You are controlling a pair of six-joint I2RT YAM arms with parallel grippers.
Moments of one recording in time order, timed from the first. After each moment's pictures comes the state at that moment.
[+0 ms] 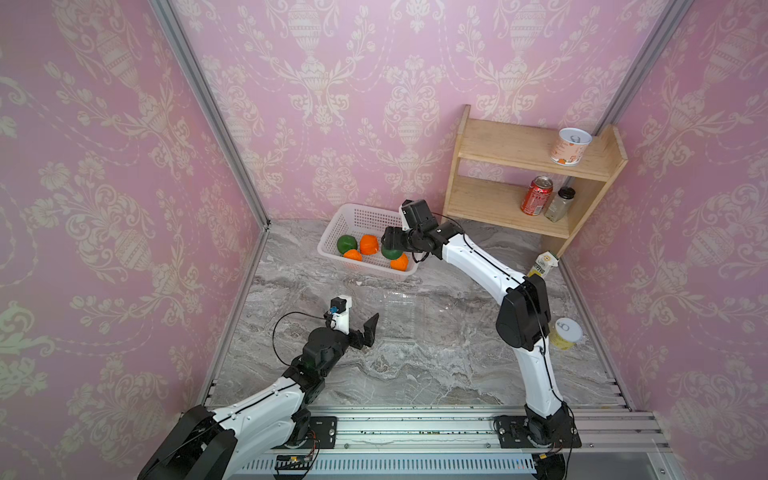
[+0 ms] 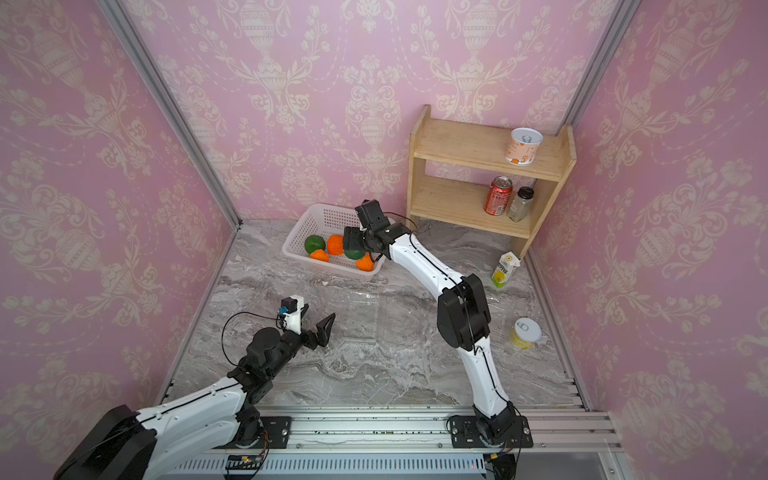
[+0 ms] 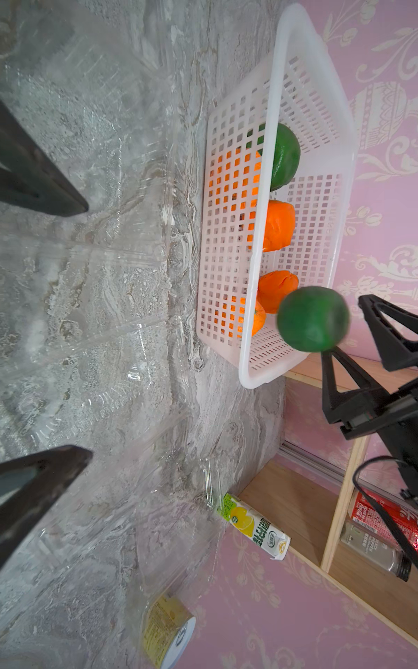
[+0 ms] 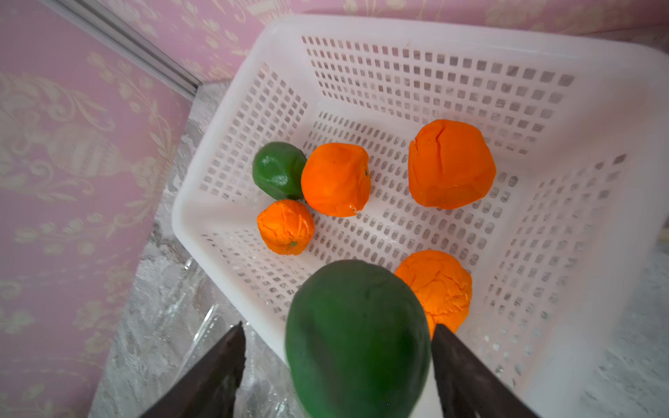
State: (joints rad) left arm -0.56 0.96 0.11 0.66 -0.07 -0.26; right arm 0.58 2.22 2.10 -0.63 -0.06 0.52
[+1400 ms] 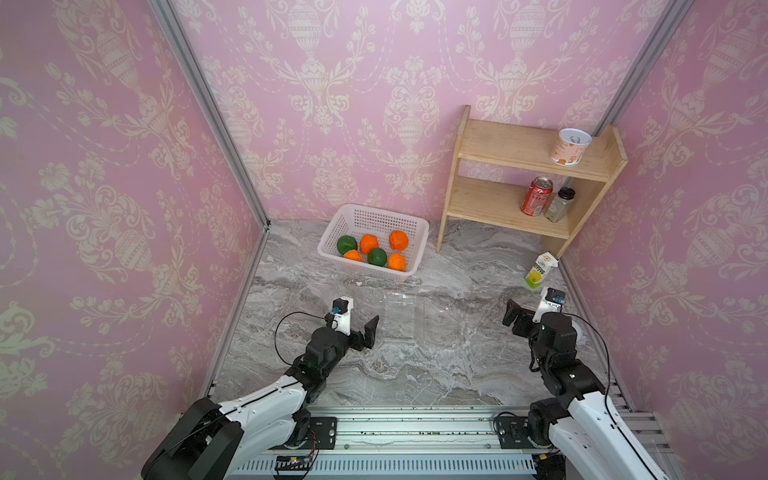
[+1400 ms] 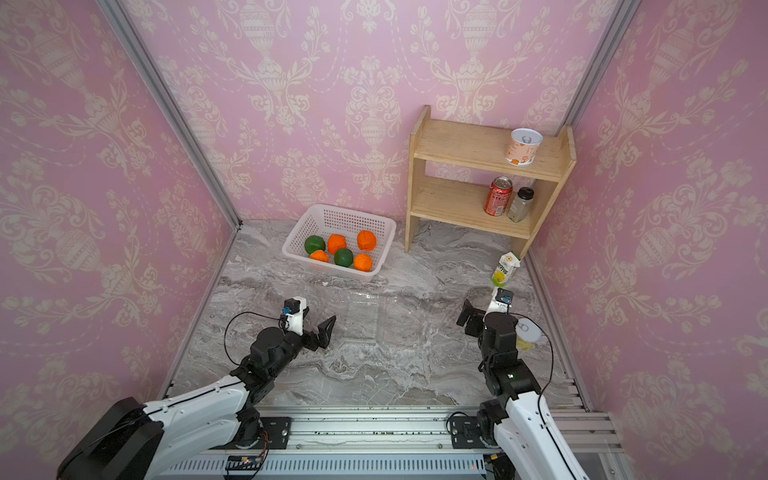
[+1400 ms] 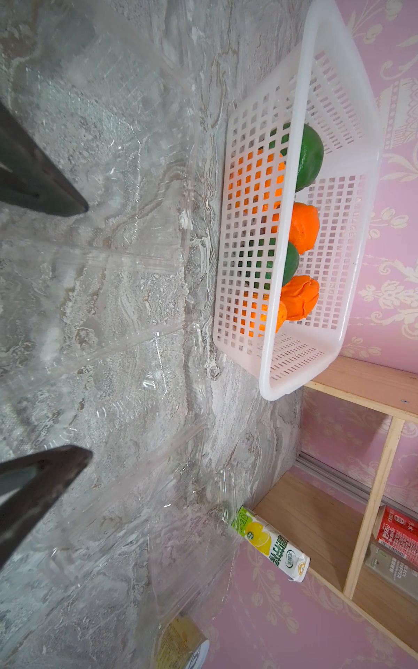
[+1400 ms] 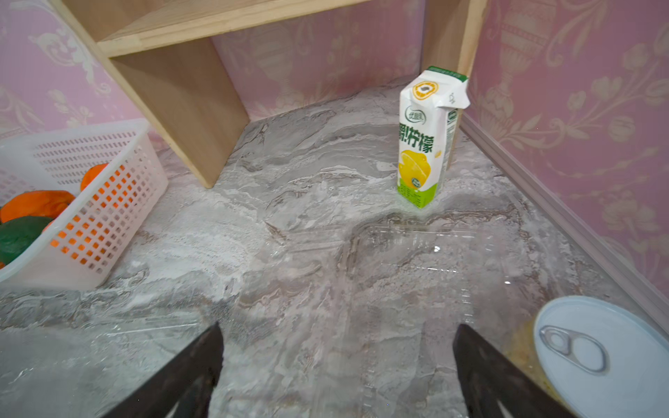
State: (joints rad) left arm -0.56 1.01 0.11 0.67 -0.08 -0.26; right arm 0.11 0.59 0.31 -0.12 0.29 0.32
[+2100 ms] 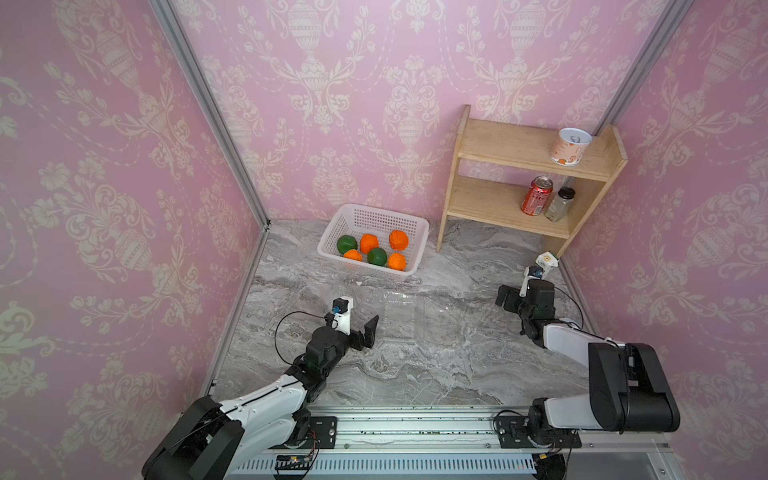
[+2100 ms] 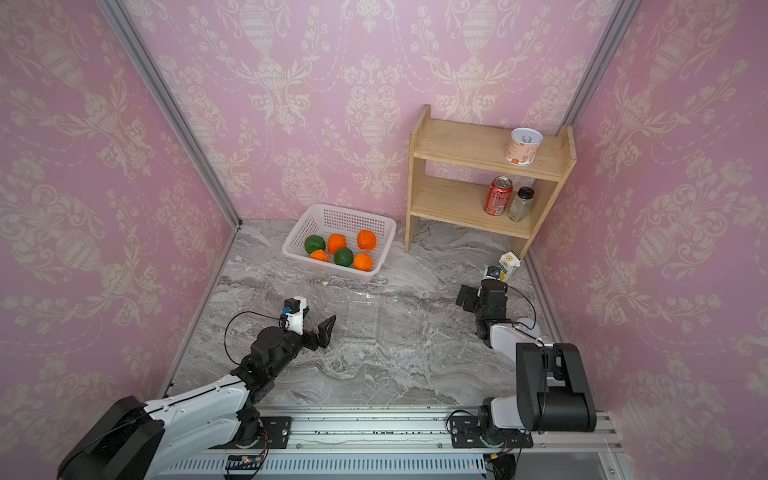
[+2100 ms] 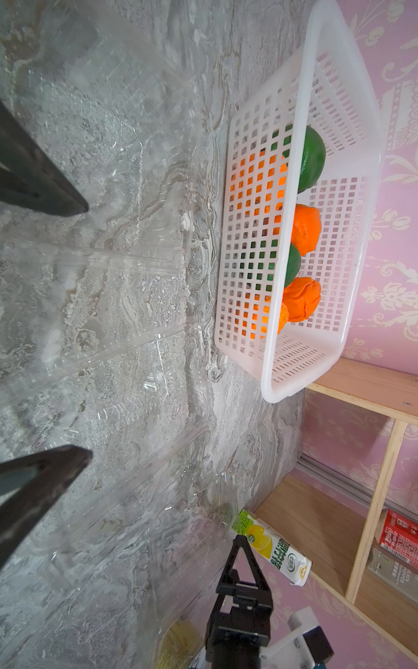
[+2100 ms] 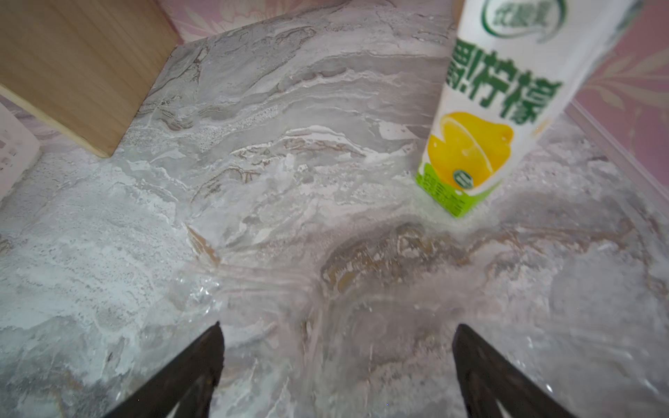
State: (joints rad) left arm -0.56 1.02 0.11 0.67 -0.09 -0.26; right arm -0.06 1.44 0.53 0.32 0.09 0.22
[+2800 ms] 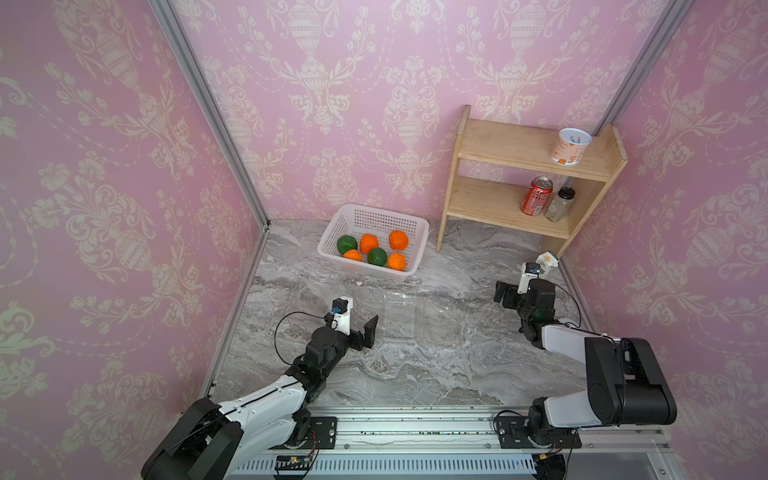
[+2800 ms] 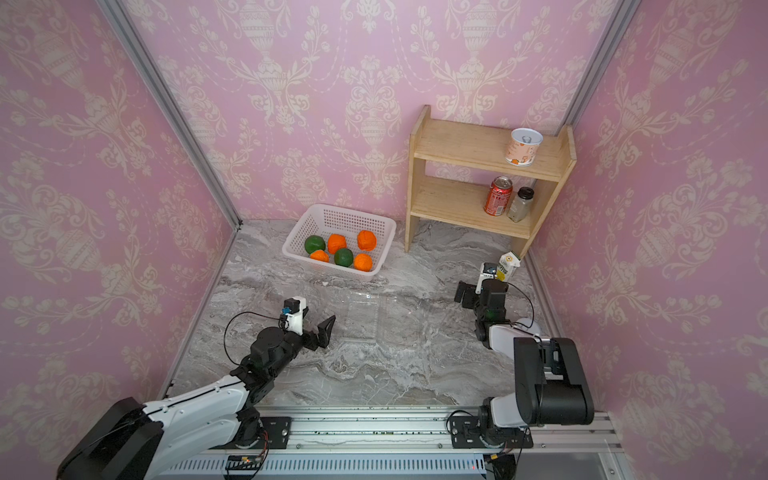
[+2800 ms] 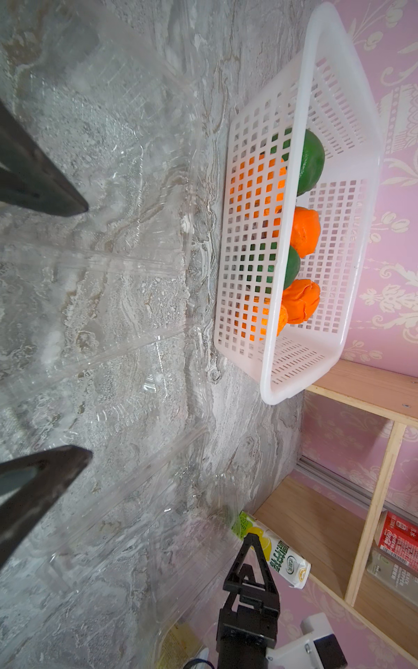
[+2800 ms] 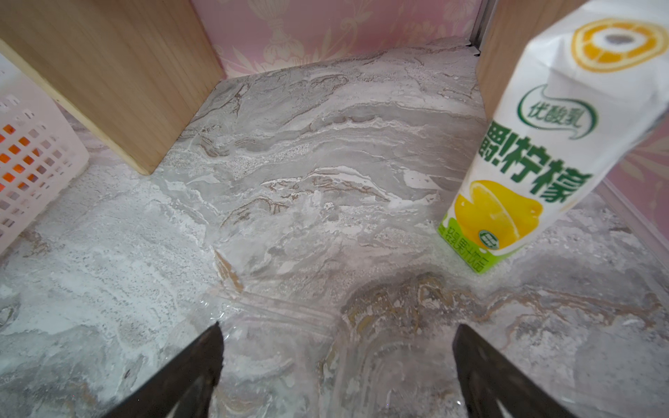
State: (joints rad) left arm -0.56 1.01 0.11 0.66 -0.09 -0.26; right arm -0.04 1.44 0.48 0.48 0.05 0.14
